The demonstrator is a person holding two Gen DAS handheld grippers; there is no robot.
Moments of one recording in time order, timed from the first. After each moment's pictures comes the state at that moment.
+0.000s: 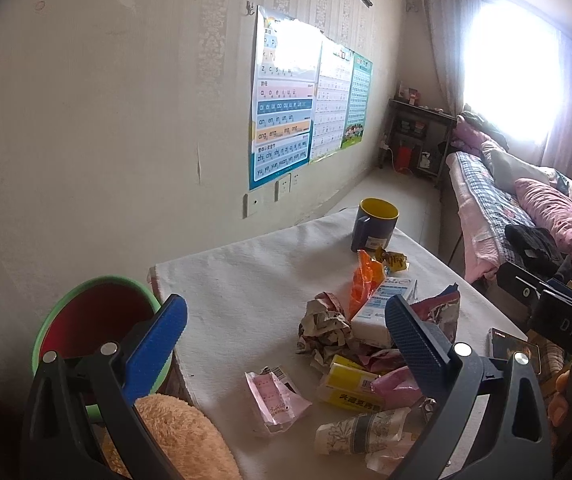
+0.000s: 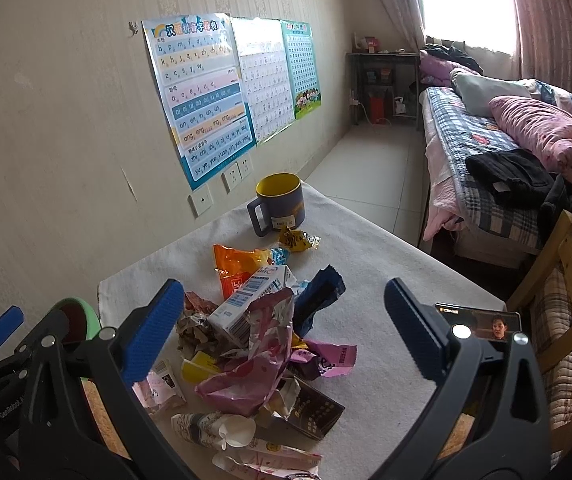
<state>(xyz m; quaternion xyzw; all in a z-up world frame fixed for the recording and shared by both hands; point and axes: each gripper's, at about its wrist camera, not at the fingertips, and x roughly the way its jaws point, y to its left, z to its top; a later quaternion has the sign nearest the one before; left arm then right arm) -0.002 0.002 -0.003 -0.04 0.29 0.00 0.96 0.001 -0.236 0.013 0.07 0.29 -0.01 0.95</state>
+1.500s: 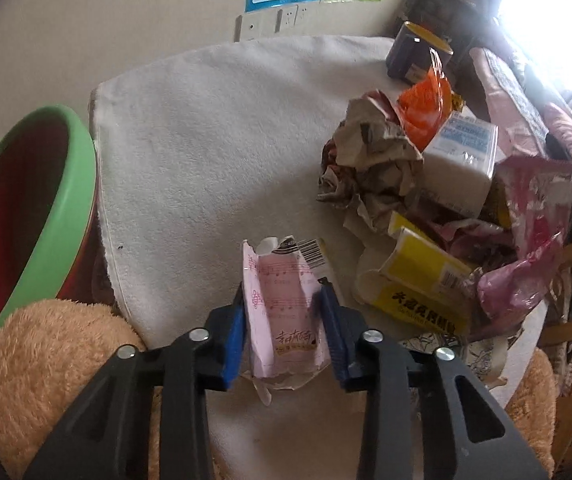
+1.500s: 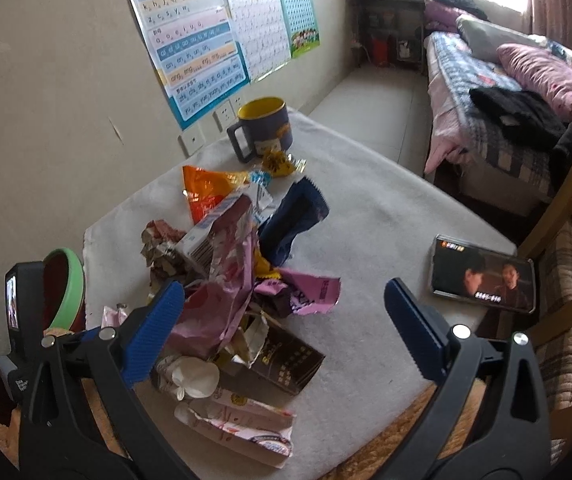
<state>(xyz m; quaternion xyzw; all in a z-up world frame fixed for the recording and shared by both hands) 0.056 0.003 -0.151 -0.10 0.55 -0.04 0.83 0.005 -0.260 -0.045 0.09 0.40 0.01 0.91</state>
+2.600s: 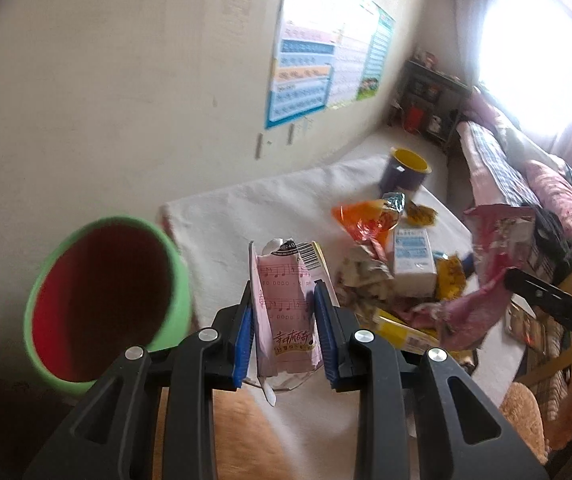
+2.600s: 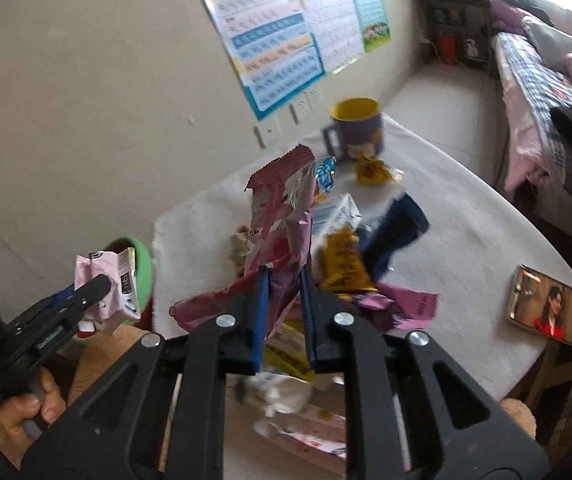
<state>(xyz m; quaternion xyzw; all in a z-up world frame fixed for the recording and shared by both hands) 0.016 0.060 -0.039 -0.09 0.39 0.00 0.92 0.026 -0.206 -0.021 0.09 0.40 0.14 0.90</state>
